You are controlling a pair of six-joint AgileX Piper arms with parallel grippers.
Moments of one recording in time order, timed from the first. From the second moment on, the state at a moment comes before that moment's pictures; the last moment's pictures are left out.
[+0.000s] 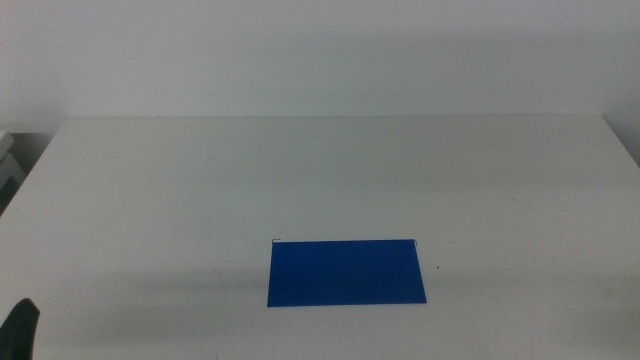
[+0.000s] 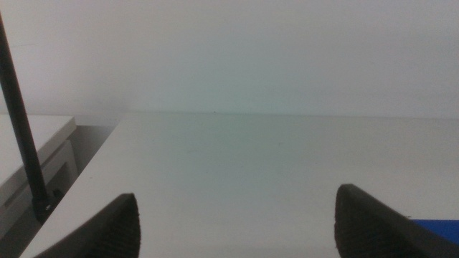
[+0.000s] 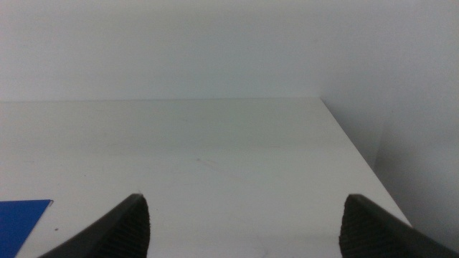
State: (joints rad) left arm -0.02 -0.01 0.03 0.15 0.11 -0.21; right arm -0.06 -0.01 0.03 -0.02 0.16 0.07
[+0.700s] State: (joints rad) left arm -0.02 -0.01 0.03 0.15 0.11 -0.21; right arm -0.06 0.44 -0.49 0.01 0.48 0.07
